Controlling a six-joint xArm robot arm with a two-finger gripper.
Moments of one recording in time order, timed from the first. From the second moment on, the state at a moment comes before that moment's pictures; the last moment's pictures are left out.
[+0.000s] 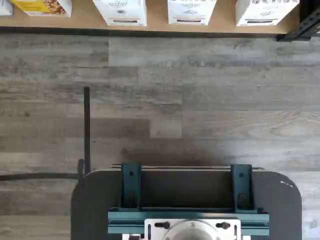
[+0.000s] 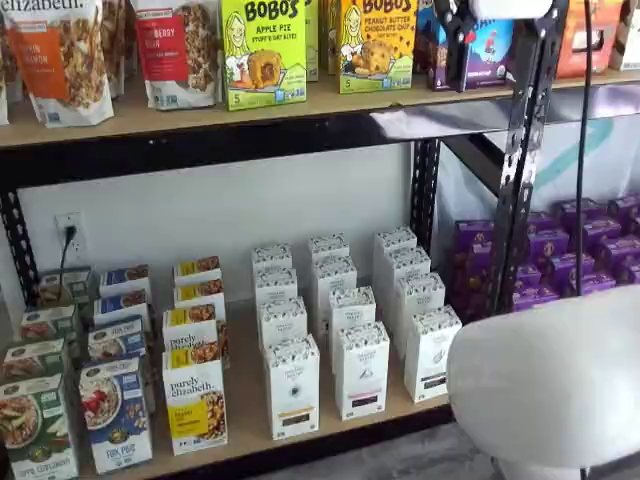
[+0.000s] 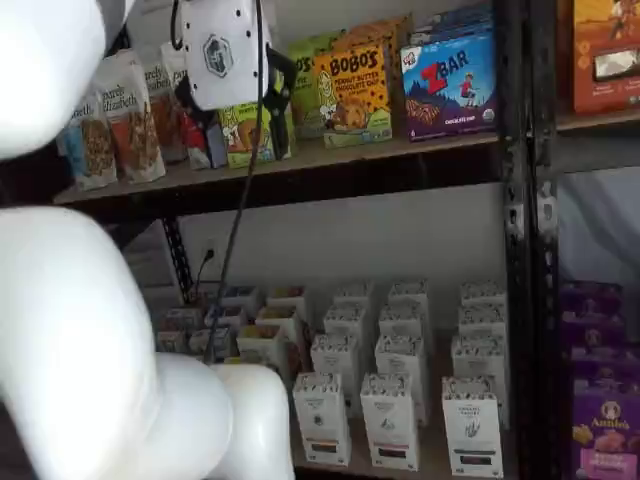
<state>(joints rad) 0.01 -0.84 -1.15 0.04 2.00 0.03</state>
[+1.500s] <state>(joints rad) 0.11 -0.86 -0.74 -0.03 1.54 0.12</state>
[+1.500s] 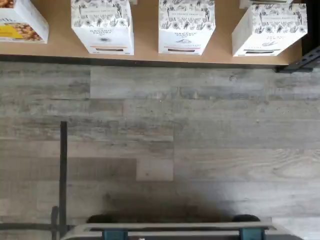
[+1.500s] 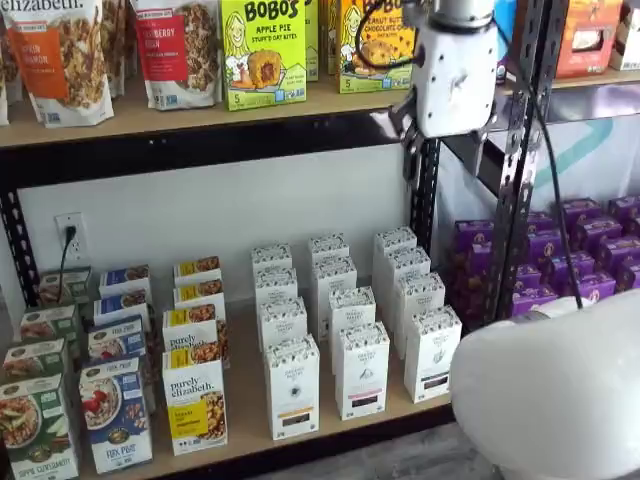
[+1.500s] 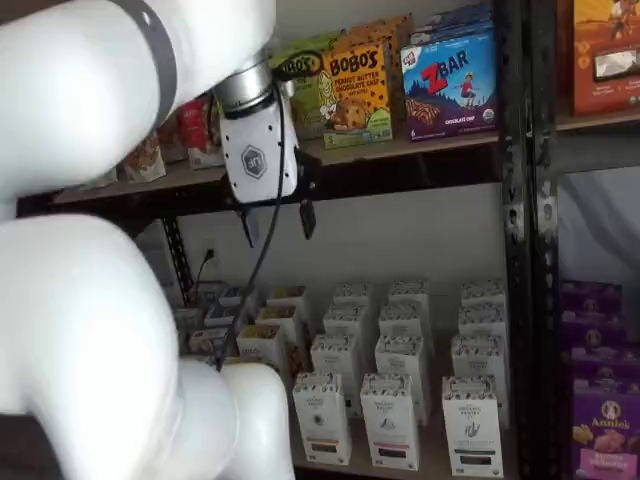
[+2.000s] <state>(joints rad) 0.20 -0.75 -0.58 -0.05 1.32 0.22</state>
